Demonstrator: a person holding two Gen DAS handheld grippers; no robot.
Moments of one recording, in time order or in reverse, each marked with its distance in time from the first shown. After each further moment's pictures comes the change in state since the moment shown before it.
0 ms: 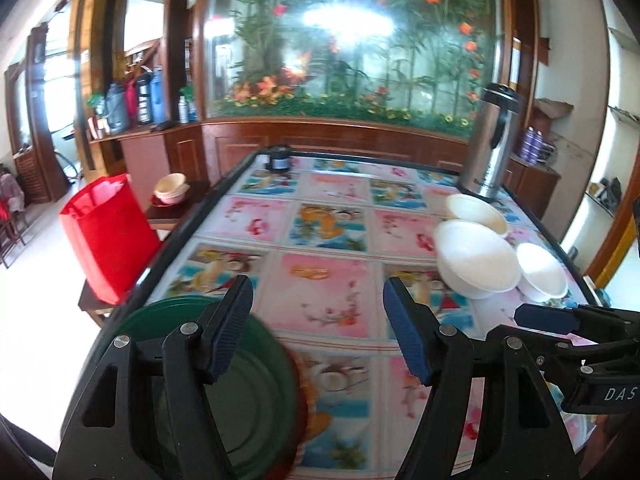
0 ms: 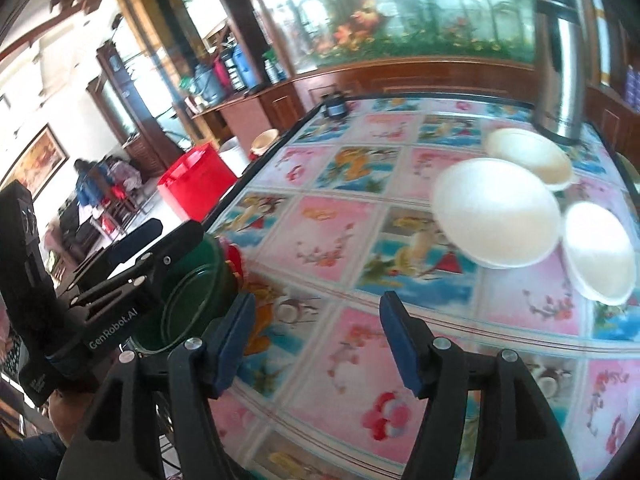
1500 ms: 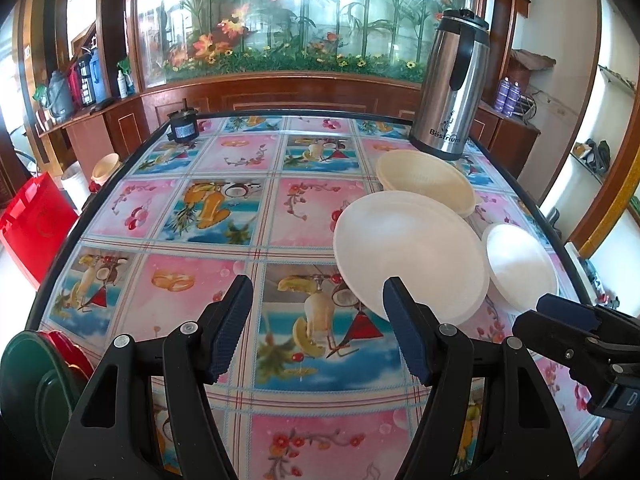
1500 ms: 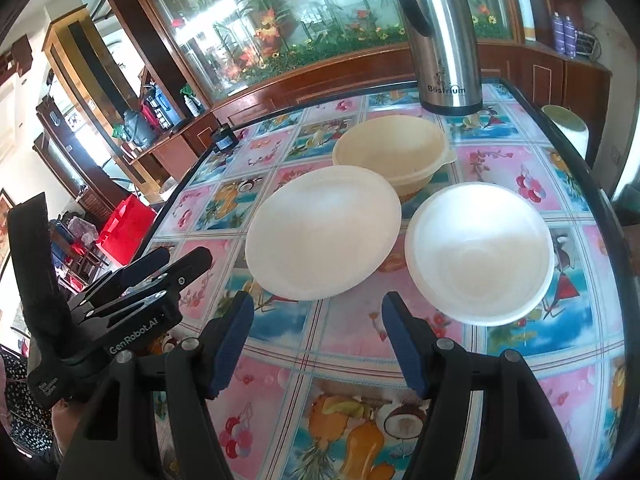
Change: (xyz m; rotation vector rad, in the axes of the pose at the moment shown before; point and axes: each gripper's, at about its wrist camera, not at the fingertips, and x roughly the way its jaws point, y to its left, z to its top) left arm 0.111 -0.120 0.022 0.059 0.183 -0.095; right arm -0.019 -0.132 0.016 0.178 -0.027 -0.113
